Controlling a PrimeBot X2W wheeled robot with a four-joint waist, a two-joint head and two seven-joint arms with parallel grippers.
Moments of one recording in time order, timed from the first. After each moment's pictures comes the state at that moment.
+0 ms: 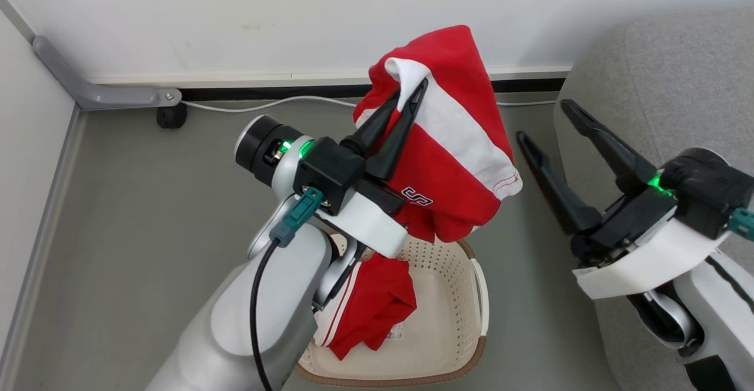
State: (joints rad) left arm -0.64 0.04 -0.62 0.29 -0.27 0.03 -0.26; right arm -0.49 -0.48 0.58 0.01 0.59 0.13 -0.26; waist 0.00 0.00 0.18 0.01
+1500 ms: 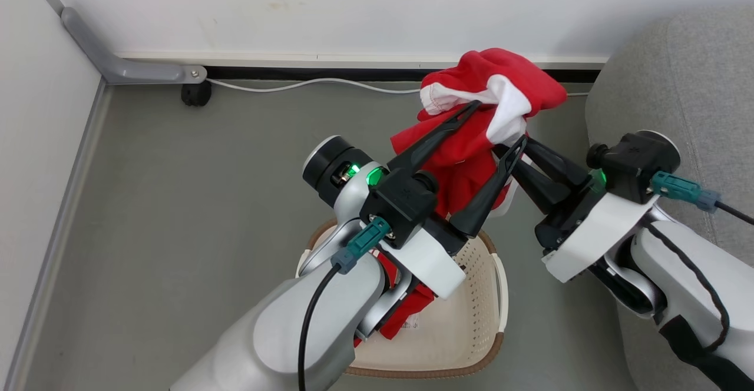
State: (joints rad) left arm -0.70 0.04 -0.87 0.25 -0.42 0.09 -0.26; right arm -0.74 -0.50 0.91 0.23 0.70 0.13 -0.26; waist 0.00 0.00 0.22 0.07
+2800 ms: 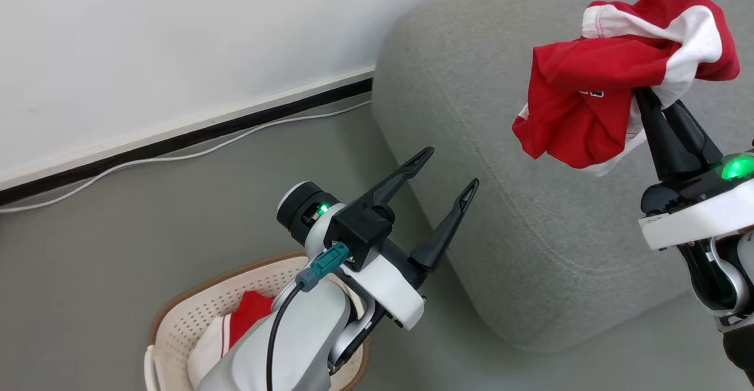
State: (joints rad) left arm -0.54 0.05 -0.74 0.31 -0.36 -0.04 -0.26; right arm -0.48 -0.47 0.38 0.14 0.68 0.13 -0.26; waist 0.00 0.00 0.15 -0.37
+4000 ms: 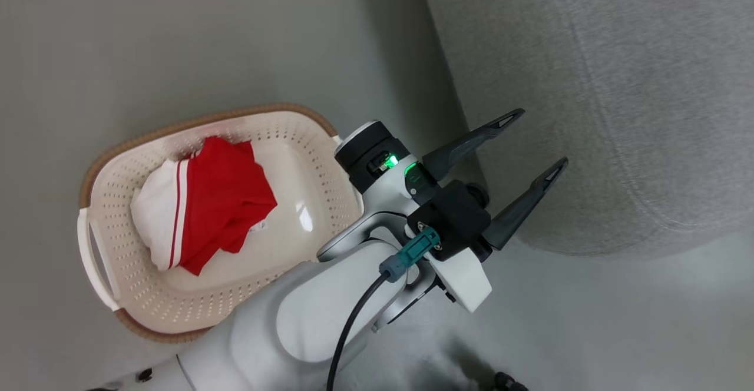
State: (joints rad) left arm -0.81 0.06 -1.02 0.30 -0.38 0.06 -0.26; right arm -0.89 -0.63 -0.06 0.54 0.57 0.13 -0.26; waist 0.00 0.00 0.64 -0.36
